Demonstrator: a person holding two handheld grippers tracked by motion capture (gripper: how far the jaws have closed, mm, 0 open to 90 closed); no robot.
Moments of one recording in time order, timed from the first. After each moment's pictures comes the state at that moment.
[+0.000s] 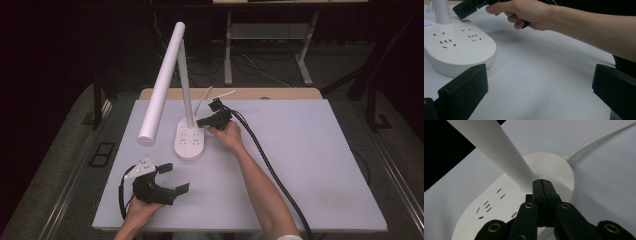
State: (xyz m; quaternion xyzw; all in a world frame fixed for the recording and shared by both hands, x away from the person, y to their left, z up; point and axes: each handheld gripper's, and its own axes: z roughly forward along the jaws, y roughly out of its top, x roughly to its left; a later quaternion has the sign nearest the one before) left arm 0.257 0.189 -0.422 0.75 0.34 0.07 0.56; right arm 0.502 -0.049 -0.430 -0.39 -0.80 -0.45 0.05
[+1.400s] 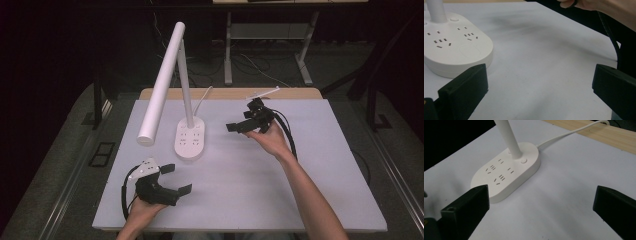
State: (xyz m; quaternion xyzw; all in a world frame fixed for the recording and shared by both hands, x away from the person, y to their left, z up) left arm 0.256 0.182 -0.423 0.76 0.34 0.07 0.55; right arm 0.434 -0.160 -0.365 -0.39 -0.81 -0.43 -0.04
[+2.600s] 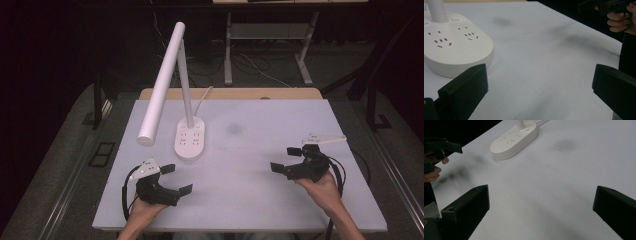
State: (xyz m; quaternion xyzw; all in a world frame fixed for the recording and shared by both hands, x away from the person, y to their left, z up) left arm 0.255 0.180 -0.423 0.76 0.34 0.08 0.55; right arm 0.293 -0.272 -0.388 -0.42 -0.77 -0.48 -0.05
